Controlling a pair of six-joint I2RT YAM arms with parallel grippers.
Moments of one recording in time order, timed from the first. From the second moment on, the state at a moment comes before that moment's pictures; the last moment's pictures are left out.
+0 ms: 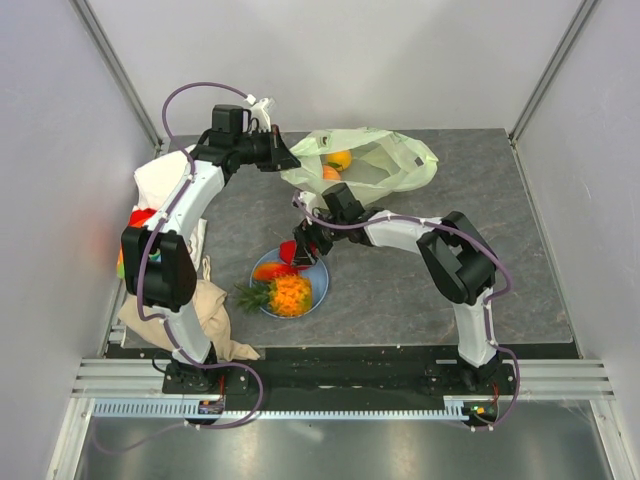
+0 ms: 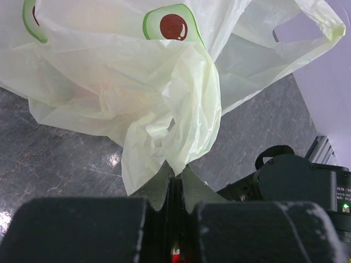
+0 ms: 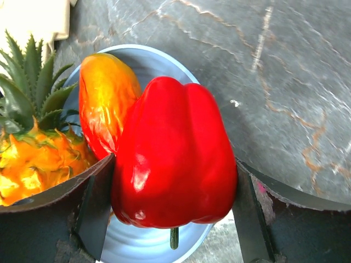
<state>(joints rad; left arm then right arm) -0.21 1.82 1.64 -0.39 0.66 -0.25 0.69 2.05 1.34 -0.05 -0.63 0.05</state>
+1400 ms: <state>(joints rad) -0.21 1.86 1.60 -0.38 0.73 -0.26 0.30 1.96 1.69 -0.29 -0.49 -0.02</state>
